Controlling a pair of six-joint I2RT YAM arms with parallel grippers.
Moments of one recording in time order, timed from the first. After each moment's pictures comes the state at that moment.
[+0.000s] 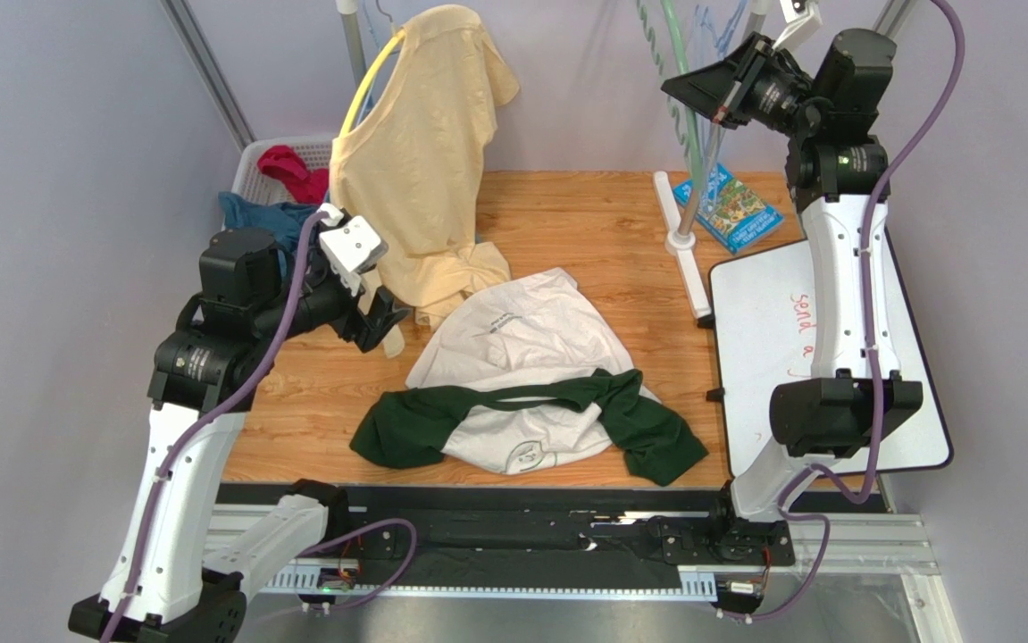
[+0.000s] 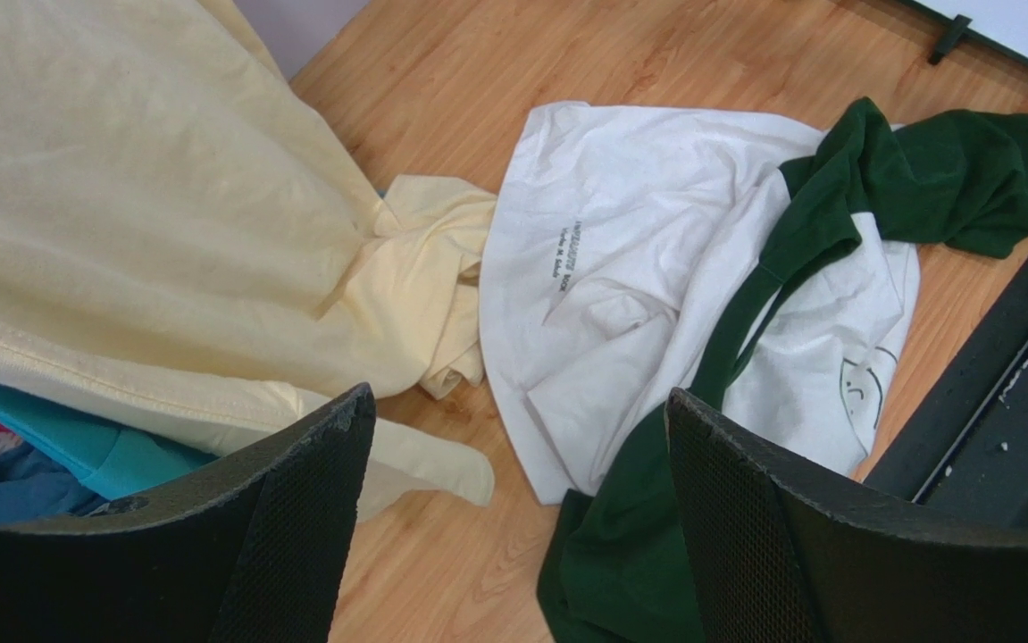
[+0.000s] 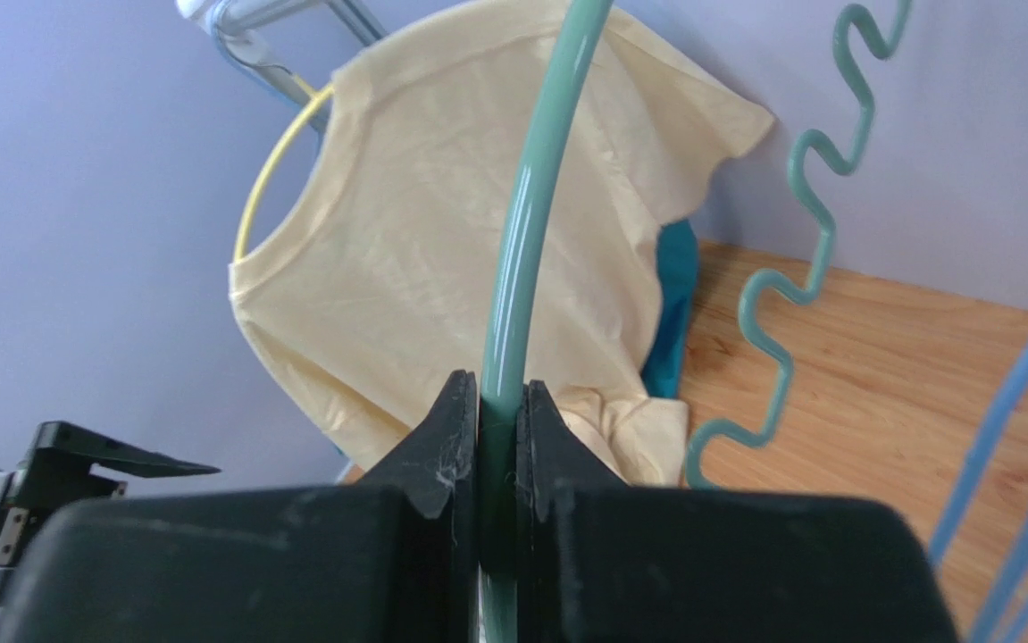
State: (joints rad) left arm -0.25 0.92 1.38 -0.87 0.51 0.41; right arm -0.04 1.70 2.09 -0.39 -0.80 0.58
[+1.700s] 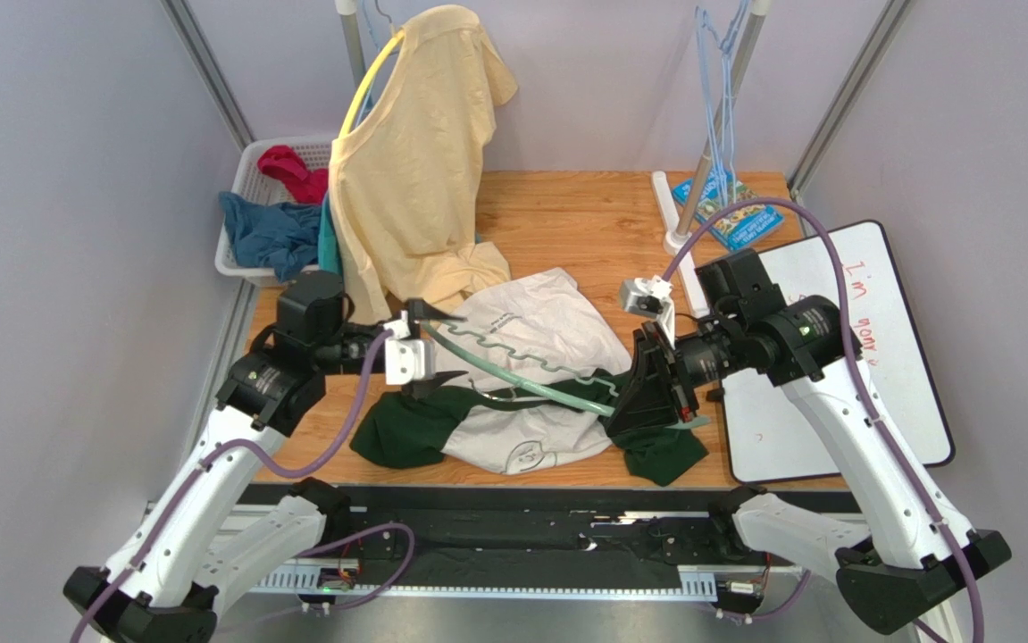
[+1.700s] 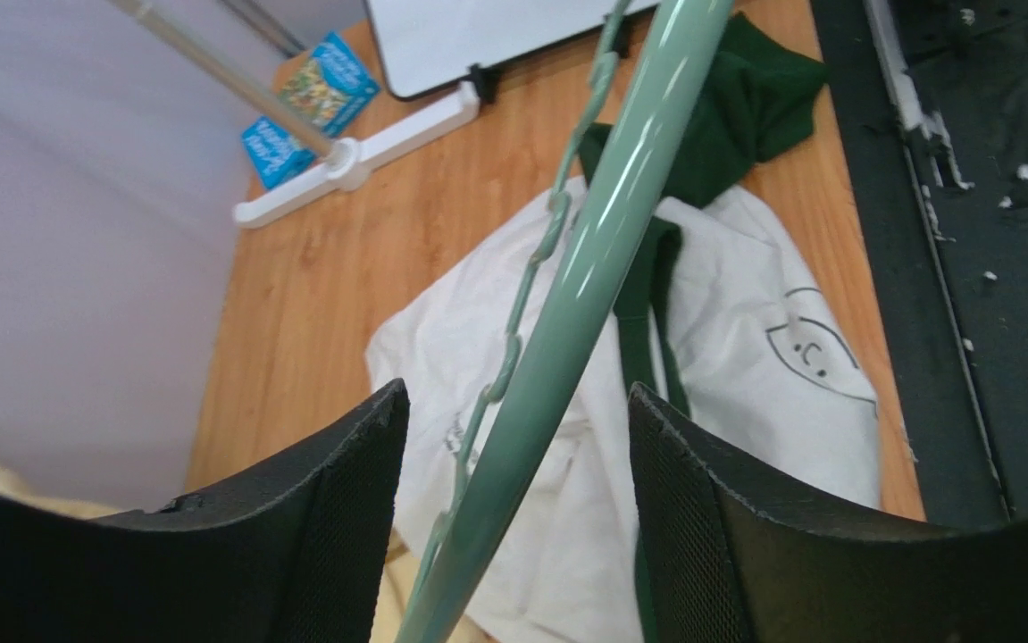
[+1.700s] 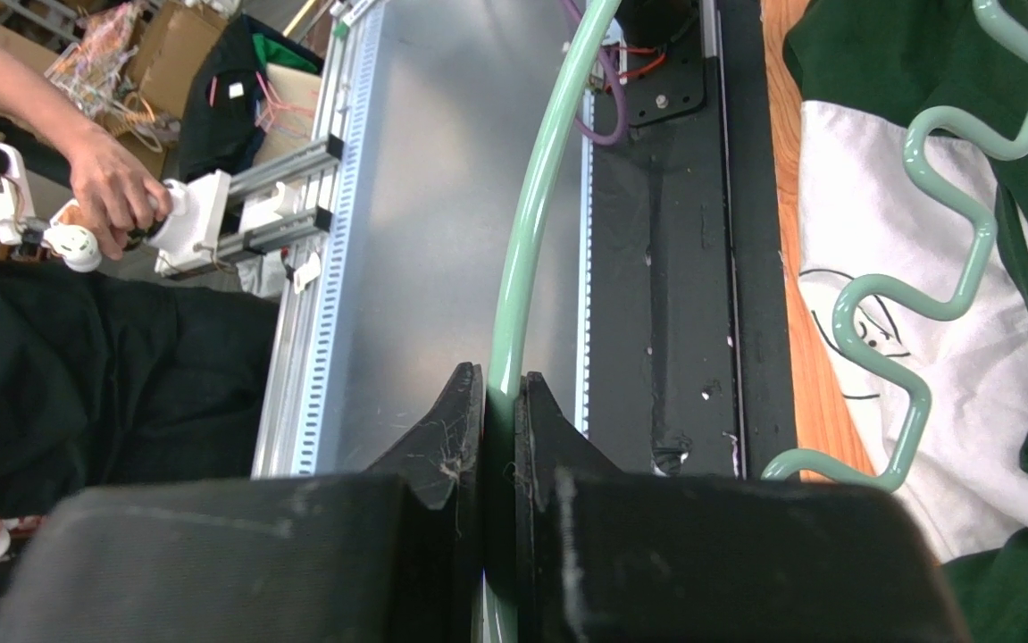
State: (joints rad) left arm -0.42 0.83 0.96 -0.51 0.91 0.86; right arm 0.46 1.06 1.34 -1.30 -1.23 -0.39
